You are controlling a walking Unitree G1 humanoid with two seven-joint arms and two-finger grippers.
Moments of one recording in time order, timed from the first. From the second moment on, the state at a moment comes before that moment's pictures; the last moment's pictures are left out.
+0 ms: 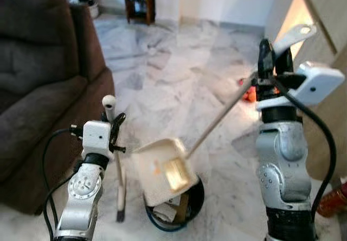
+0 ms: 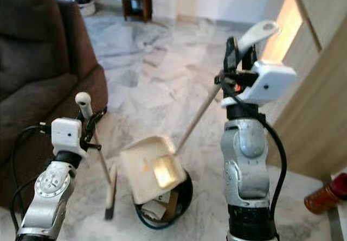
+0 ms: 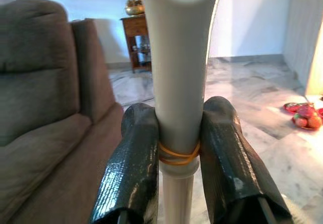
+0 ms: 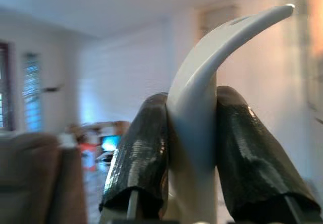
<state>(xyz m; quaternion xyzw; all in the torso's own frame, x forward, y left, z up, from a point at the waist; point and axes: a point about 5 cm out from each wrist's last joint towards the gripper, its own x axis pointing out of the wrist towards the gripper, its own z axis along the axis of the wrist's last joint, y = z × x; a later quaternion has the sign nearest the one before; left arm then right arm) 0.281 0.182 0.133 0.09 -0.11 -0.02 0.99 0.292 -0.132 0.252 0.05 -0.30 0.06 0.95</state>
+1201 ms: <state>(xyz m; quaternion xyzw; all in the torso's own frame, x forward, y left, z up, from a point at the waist) 0.280 0.179 0.132 0.09 -0.10 -0.03 0.99 0.229 -0.013 0.257 -0.11 -0.44 0.26 0.85</state>
